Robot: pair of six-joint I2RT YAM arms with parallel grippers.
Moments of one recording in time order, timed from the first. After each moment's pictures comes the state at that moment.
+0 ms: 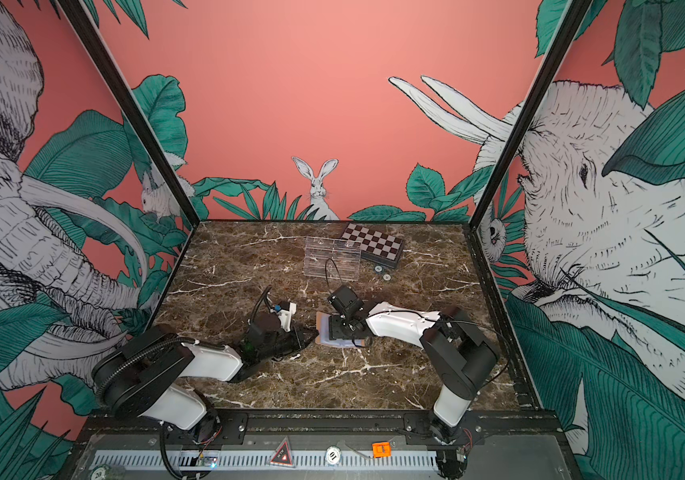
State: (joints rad) left arm -0.77 1.51 0.30 0.73 0.26 -1.05; right arm 0.81 1.69 0.97 -0.41 -0.02 0.68
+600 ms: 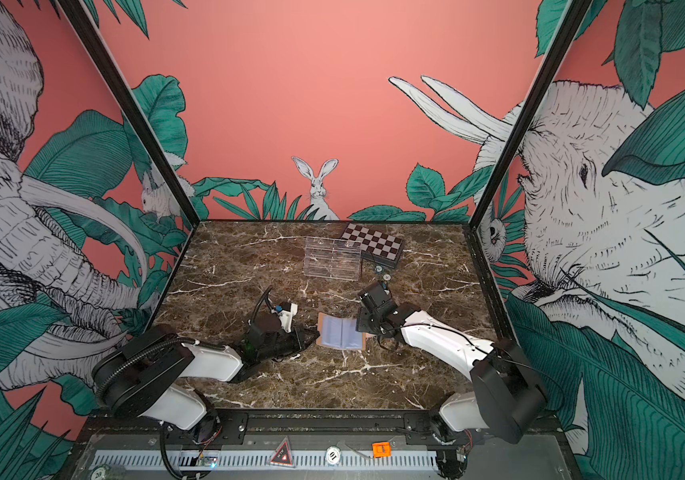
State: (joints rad) left arm -0.78 1.51 0.30 0.73 0.26 -1.05; right arm 0.68 1.37 0.80 -0.48 0.09 0.72
